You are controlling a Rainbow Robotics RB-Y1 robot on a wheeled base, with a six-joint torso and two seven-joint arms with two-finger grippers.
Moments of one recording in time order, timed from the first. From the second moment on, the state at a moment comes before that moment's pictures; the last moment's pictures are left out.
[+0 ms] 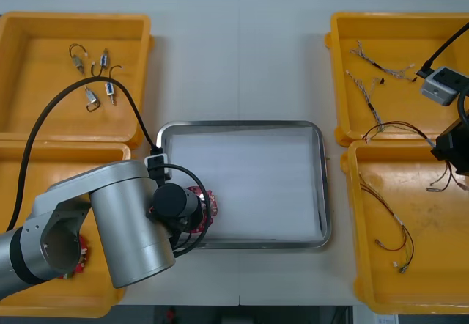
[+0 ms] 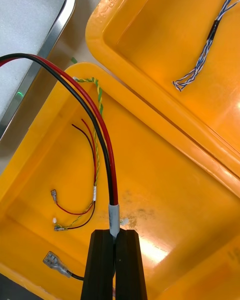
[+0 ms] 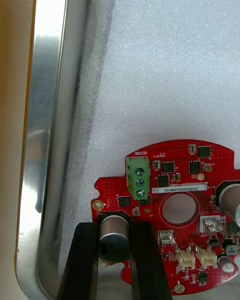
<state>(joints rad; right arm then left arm) -0.37 -0.92 -0.12 -2.15 -1.08 1.92 1.66 -0.49 0.68 -0.91 -2.19 0.32 1.63 -0.13</state>
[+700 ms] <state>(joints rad) -0.37 -0.92 -0.12 -2.15 -1.08 1.92 1.66 -0.56 0.70 -0.89 -2.25 0.42 1.68 -0.10</state>
